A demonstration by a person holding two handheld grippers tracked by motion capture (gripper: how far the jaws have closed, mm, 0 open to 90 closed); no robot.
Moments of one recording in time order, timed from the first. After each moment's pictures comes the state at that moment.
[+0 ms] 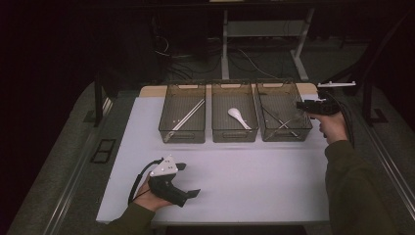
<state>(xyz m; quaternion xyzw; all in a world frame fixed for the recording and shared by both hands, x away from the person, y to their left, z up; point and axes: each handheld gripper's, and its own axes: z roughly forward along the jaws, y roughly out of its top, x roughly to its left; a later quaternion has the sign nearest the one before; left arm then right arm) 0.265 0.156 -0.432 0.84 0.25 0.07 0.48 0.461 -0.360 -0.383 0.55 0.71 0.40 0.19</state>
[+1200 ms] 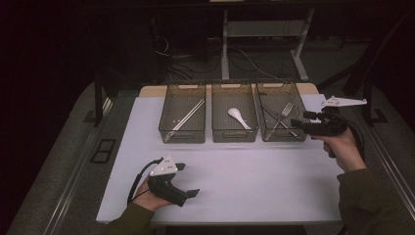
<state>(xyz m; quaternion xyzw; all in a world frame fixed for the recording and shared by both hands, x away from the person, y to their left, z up) 0.266 0.157 -0.432 0.84 0.25 0.07 0.47 0.372 -0.334 -0.362 0.44 0.75 0.46 0.17</state>
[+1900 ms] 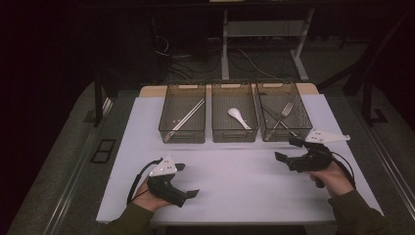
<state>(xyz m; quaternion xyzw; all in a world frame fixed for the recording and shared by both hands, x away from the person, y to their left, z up) 0.265 0.158 -0.432 0.84 0.25 0.07 0.47 0.302 -0.289 -0.403 0.38 0.78 0.48 0.15</state>
